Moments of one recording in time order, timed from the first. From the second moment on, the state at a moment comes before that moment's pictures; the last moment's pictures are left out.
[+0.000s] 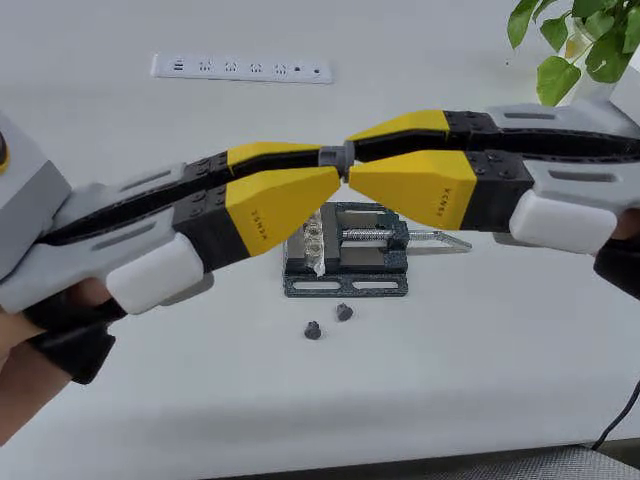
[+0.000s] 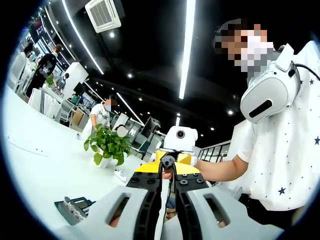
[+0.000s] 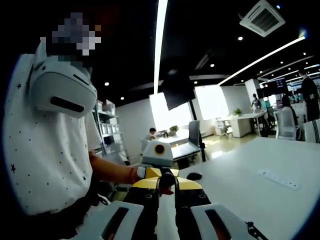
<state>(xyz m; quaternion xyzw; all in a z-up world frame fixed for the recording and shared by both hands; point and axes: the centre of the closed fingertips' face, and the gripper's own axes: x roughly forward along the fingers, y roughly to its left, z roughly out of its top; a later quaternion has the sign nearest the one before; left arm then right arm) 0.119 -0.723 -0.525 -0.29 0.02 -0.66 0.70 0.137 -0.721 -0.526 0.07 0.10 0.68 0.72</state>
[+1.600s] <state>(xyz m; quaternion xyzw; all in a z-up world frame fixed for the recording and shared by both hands) 0.149 -0.711 -0.624 -0.03 0.07 -0.62 0.78 0.205 -0.735 -0.602 -0.06 0.27 0.62 0.73</state>
